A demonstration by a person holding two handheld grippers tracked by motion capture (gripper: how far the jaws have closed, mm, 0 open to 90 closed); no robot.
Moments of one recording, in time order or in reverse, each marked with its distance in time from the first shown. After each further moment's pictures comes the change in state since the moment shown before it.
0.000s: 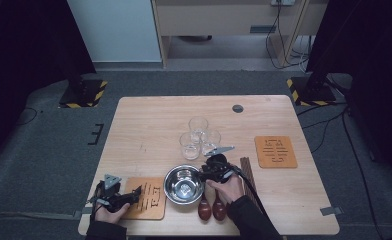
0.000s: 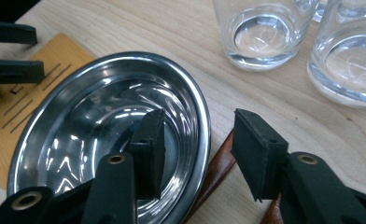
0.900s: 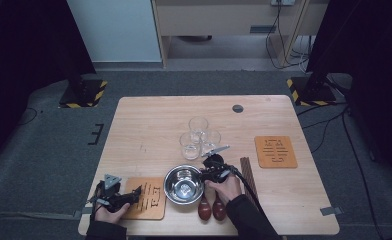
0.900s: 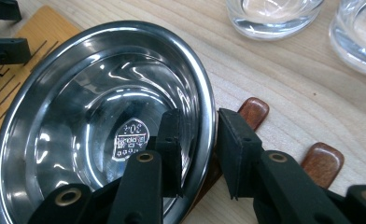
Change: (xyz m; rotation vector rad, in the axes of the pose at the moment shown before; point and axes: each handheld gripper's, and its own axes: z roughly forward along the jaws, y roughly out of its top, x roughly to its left) left arm 0.000 0.000 0.000 0.001 0.000 0.001; right arm 0.000 0.000 0.013 0.118 0.011 0.046
